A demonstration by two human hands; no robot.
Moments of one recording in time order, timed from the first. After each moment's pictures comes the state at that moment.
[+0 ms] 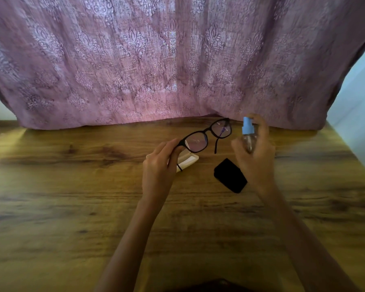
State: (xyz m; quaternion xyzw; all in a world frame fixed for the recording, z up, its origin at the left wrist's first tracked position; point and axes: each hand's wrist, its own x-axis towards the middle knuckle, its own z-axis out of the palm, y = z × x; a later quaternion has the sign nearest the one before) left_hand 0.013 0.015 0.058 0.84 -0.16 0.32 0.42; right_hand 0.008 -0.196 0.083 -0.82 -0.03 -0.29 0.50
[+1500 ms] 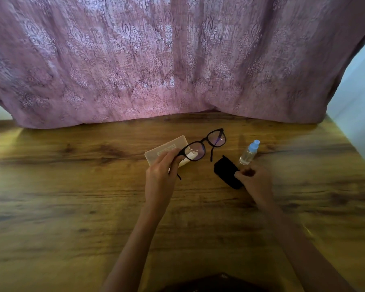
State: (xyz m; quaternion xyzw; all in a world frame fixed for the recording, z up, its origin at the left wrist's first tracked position) left_hand 0.002 0.013 0.029 0.85 -0.15 0.27 0.43; right_hand -0.008 -0.239 -0.021 -0.86 0.24 -0.05 0.45
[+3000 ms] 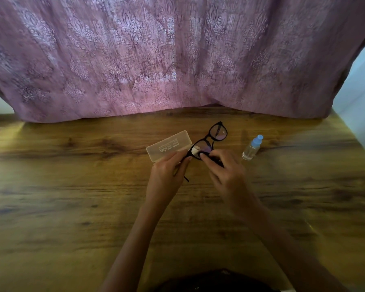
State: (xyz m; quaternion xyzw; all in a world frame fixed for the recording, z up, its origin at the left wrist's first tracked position) left_hand -0.004 0.015 0.031 0.86 -0.22 0.22 0.42; right_hand -0.032 -0.160 0.046 -0.92 -0.20 -0.27 0.18
